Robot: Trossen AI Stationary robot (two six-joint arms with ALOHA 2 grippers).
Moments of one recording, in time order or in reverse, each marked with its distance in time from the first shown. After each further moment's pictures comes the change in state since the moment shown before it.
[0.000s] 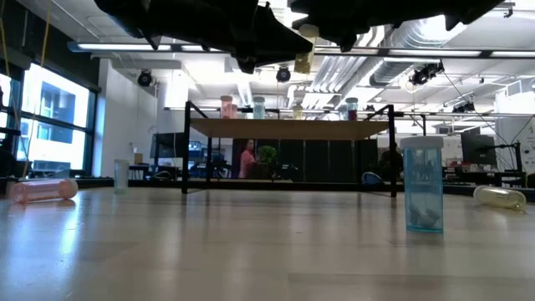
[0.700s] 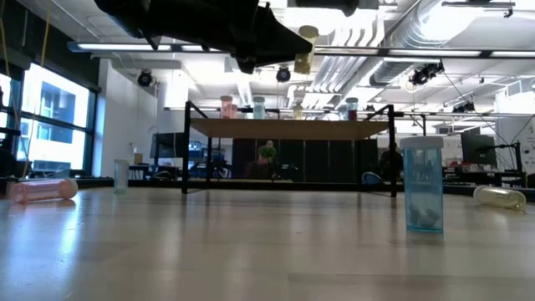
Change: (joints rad) left arm 0.000 0.000 0.000 0.000 -0.006 0.000; right arm 0.008 -0.042 0.368 -0.685 0.034 0.023
